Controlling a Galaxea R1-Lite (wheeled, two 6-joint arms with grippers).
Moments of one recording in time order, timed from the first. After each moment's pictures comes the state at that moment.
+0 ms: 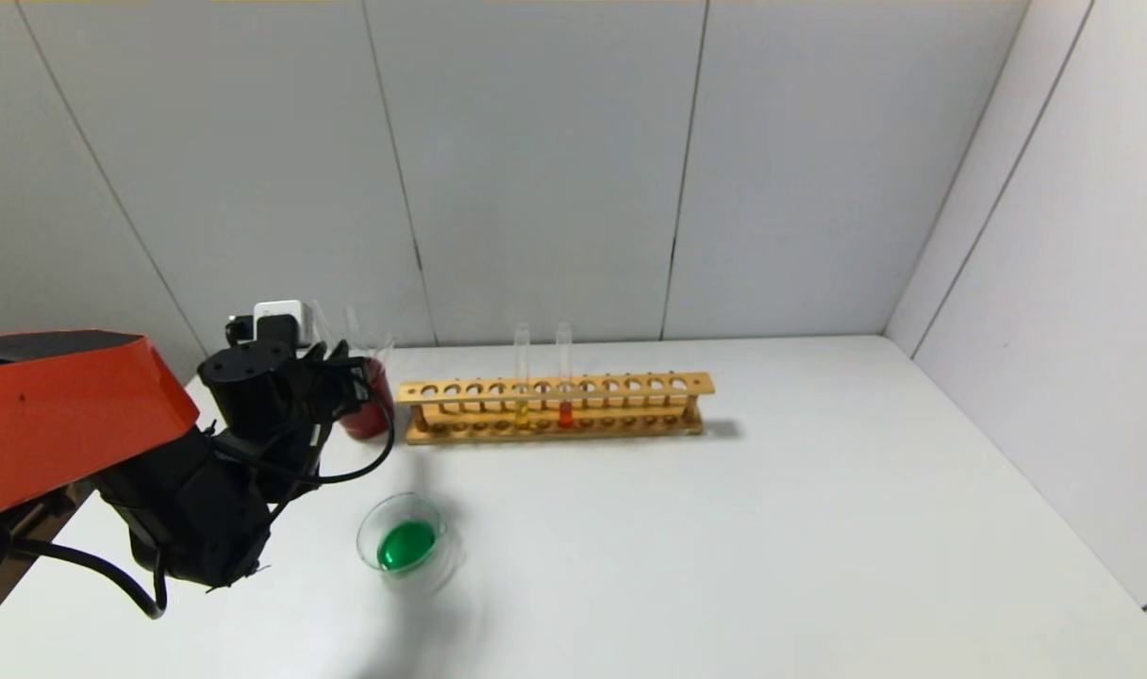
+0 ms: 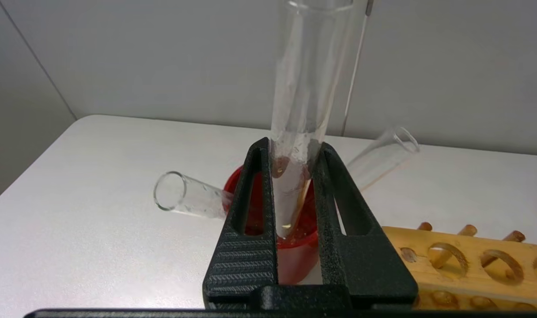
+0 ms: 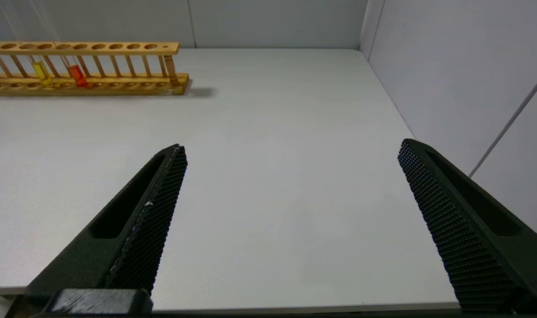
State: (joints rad) left arm -0.19 2.15 -0.65 -1.52 0.35 -0.03; right arm 0.00 0.00 0.00 0.00 0.00 0.00
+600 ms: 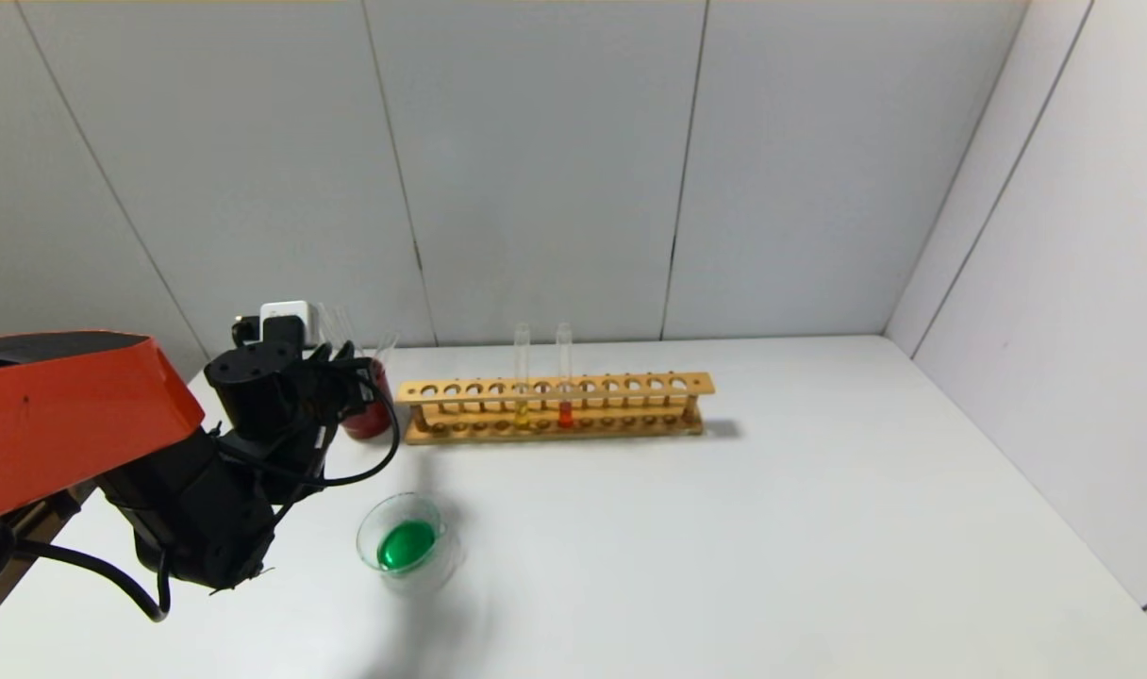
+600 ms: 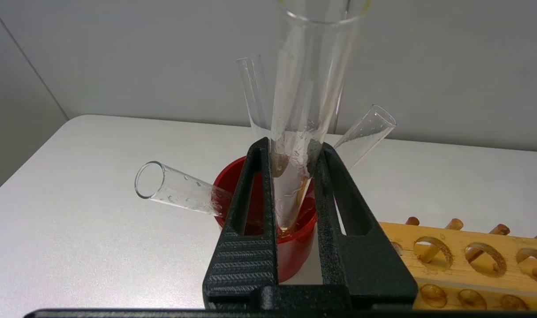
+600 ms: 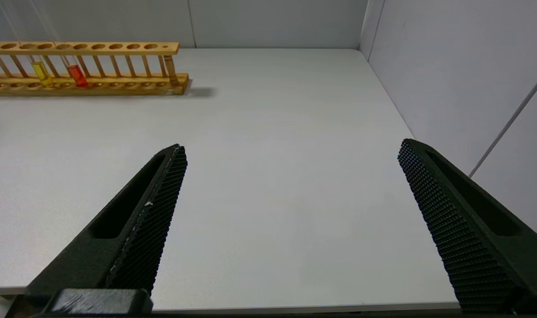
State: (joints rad) left arm -0.20 2.15 -0.65 -1.52 0.36 -0.03; right arm 0.00 0.00 0.00 0.00 0.00 0.00
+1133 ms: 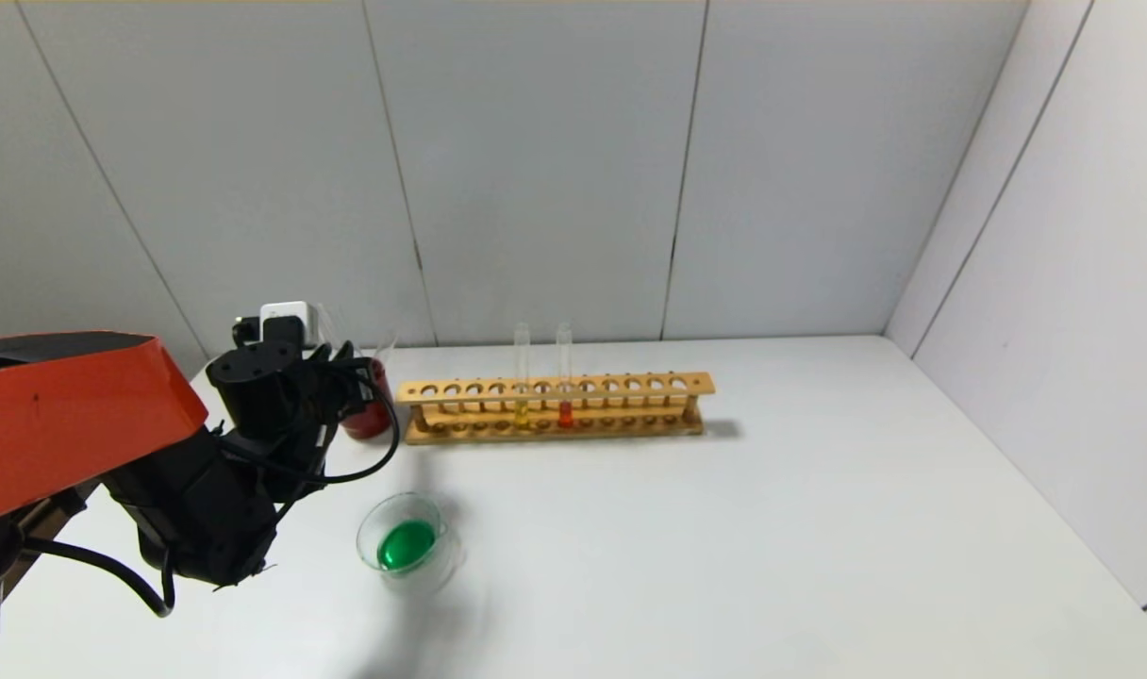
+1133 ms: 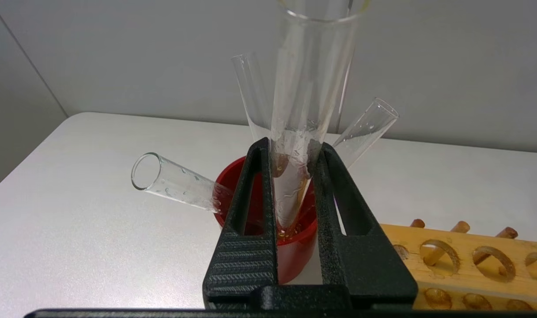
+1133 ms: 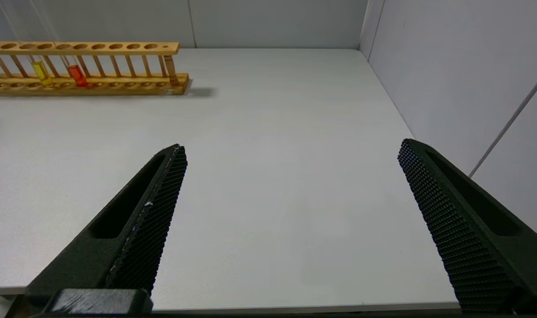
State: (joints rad) left arm -0.19 2.16 -0.67 -1.52 0.36 -0.04; right arm 0.00 0.00 0.00 0.00 0.00 0.00
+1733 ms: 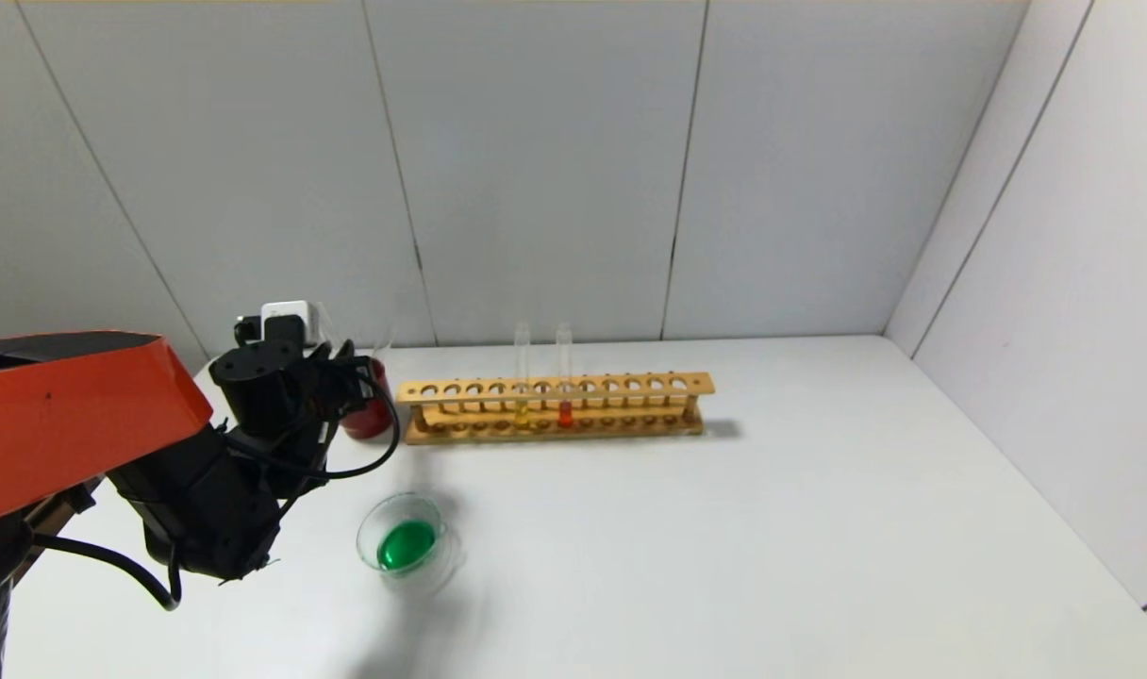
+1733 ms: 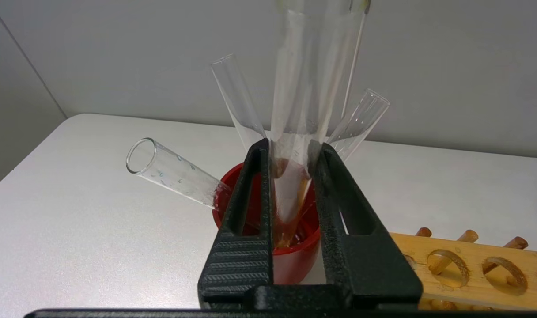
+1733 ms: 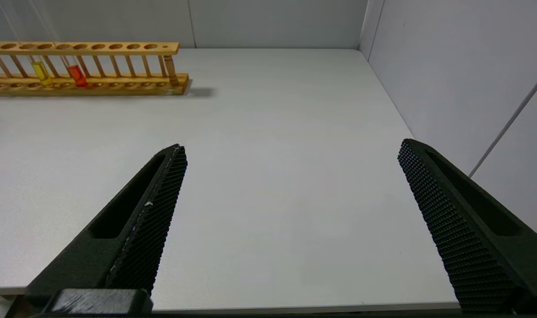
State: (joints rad) left arm -0.19 2.18 -0.69 -1.52 0.35 -0.04; right arm 0.00 0.00 0.00 0.00 0.00 0.00
